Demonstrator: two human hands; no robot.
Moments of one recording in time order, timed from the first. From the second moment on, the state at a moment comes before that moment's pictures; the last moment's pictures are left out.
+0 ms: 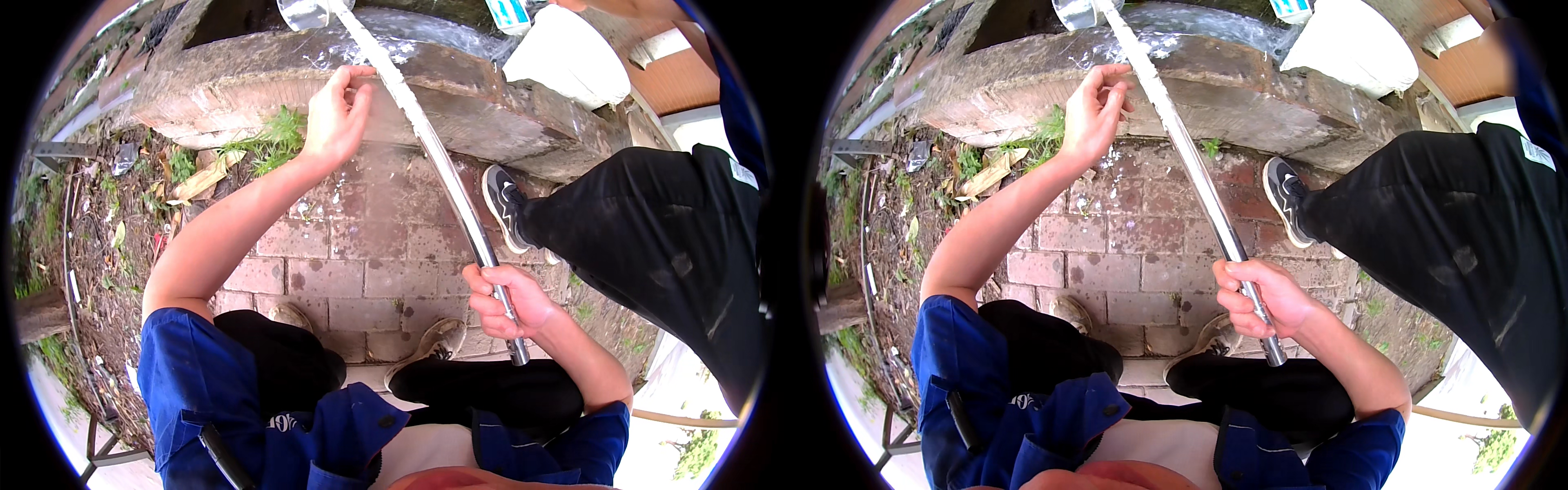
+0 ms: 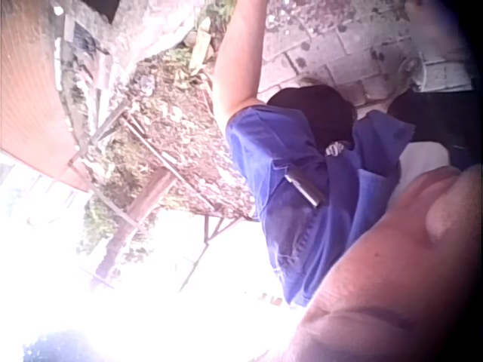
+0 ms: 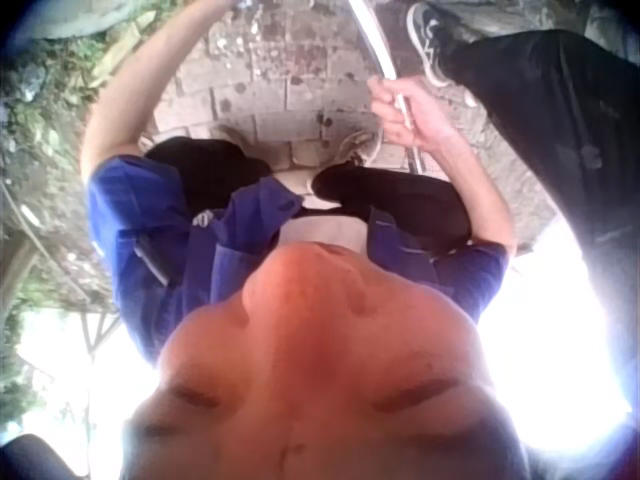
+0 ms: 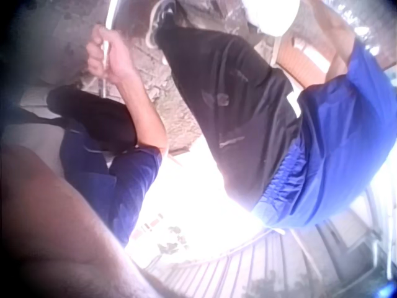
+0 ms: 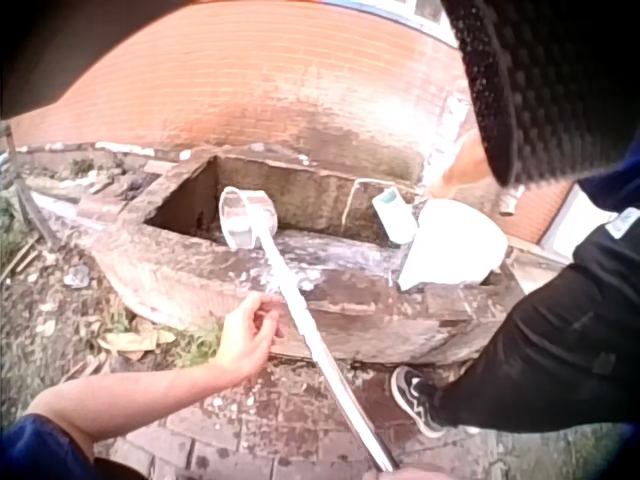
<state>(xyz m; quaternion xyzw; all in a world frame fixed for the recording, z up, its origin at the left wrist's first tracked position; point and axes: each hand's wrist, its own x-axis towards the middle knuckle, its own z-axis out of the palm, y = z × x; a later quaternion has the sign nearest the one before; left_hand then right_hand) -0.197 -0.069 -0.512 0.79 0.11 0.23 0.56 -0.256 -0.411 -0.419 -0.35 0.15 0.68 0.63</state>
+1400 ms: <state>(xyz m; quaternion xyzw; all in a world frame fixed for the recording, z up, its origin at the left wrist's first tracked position) -0.206 -0.084 -0.512 0.59 0.17 0.17 0.77 -0.276 -0.406 -0.407 -0.85 -0.14 0.32 0.41</state>
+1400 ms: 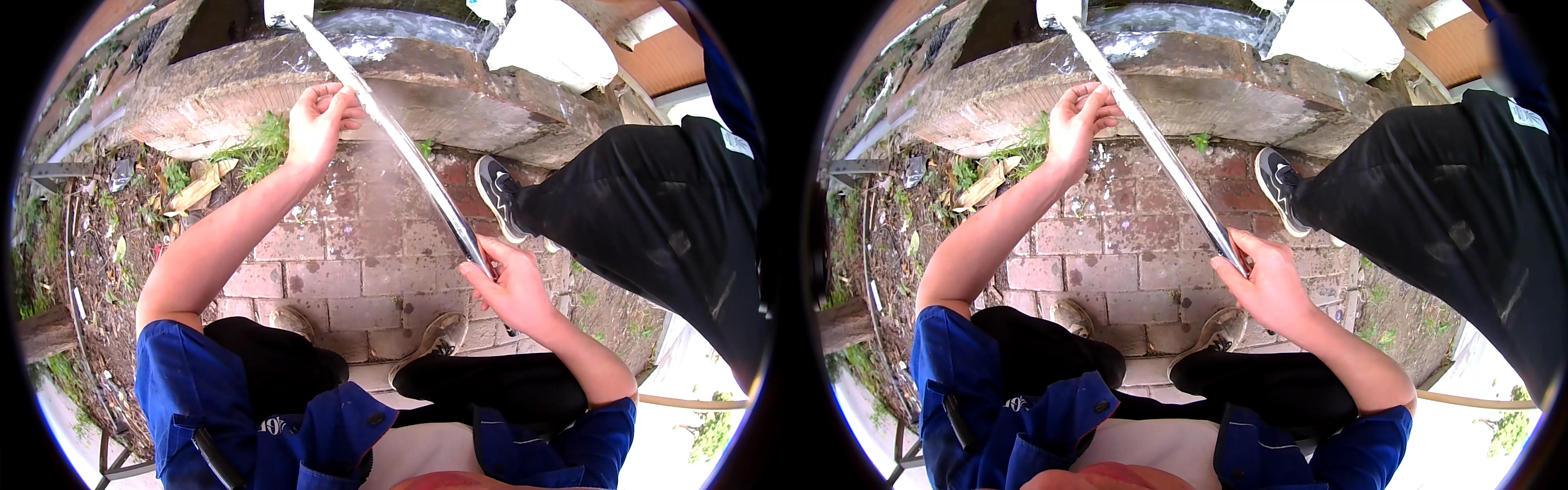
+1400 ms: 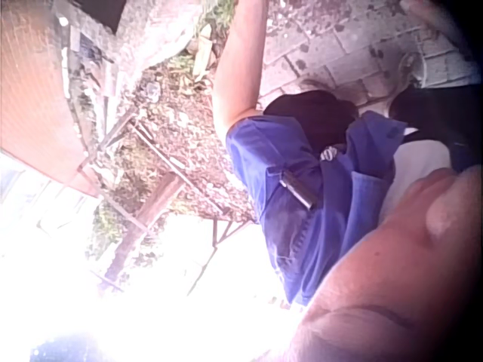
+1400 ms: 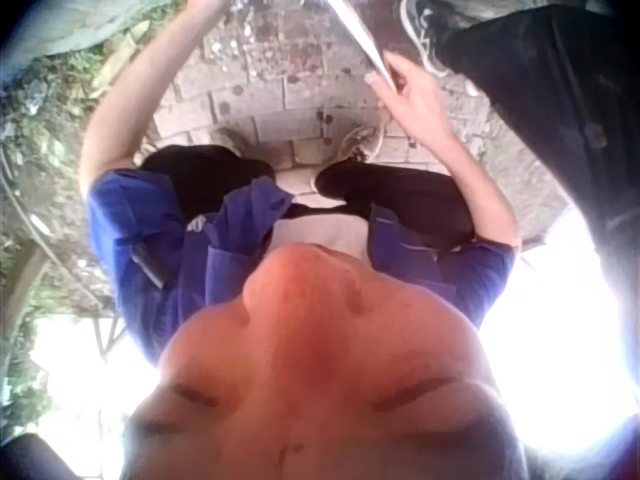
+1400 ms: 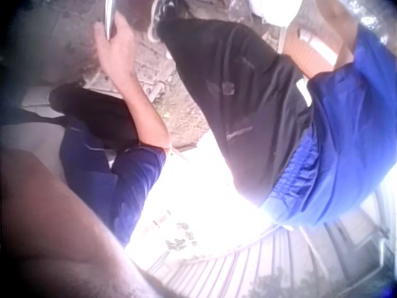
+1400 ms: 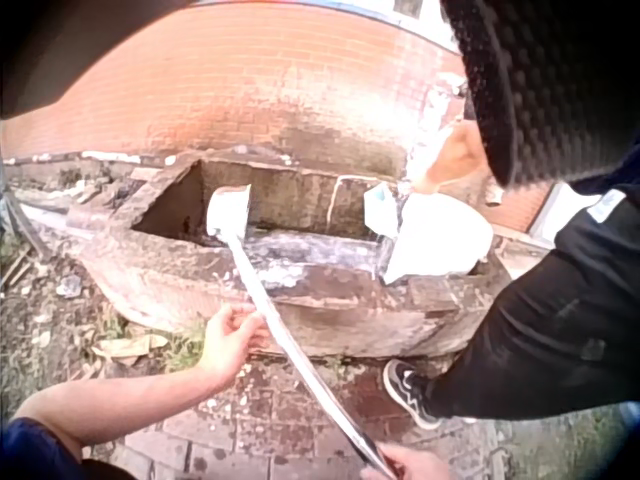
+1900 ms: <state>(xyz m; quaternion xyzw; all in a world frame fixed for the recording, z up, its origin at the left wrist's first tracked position) -0.200 -0.083 -0.503 0.33 0.15 -0.01 0.93 -0.276 -0.404 -0.405 -0.90 -0.29 0.16 0.28</state>
